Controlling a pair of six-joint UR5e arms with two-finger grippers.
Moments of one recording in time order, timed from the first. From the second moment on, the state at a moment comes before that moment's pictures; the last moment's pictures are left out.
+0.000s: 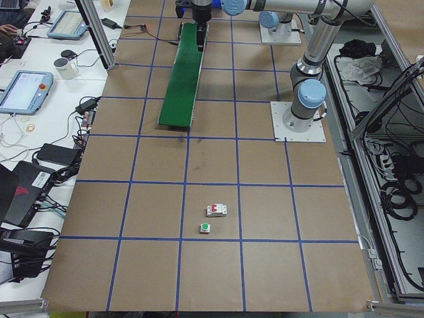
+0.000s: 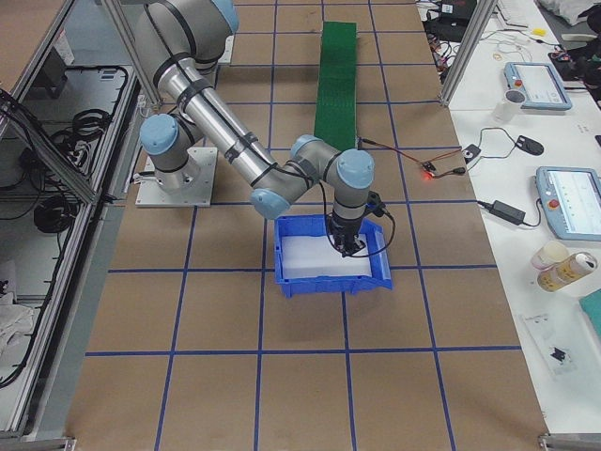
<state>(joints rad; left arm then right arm) -1.59 -1.55 -1.55 -1.59 1.60 0.04 0.84 -1.20 1.67 -2.16 -1.67 -1.33</state>
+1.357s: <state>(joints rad) -1.59 -1.55 -1.55 -1.59 1.60 0.04 1.25 -1.61 1.63 -1.65 -1.53 -0.79</state>
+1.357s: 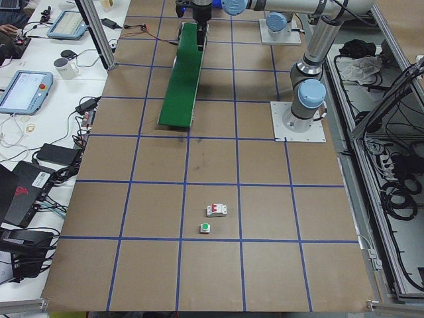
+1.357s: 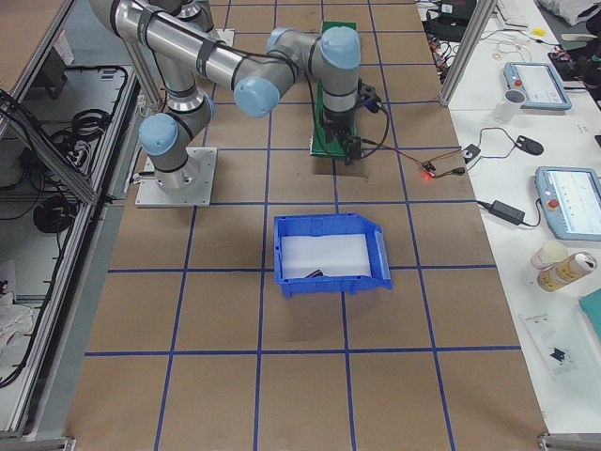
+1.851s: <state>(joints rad) -1.59 -1.54 -1.54 -1.59 1.60 0.04 1.53 -1.62 1.58 -1.55 -1.54 -0.32</state>
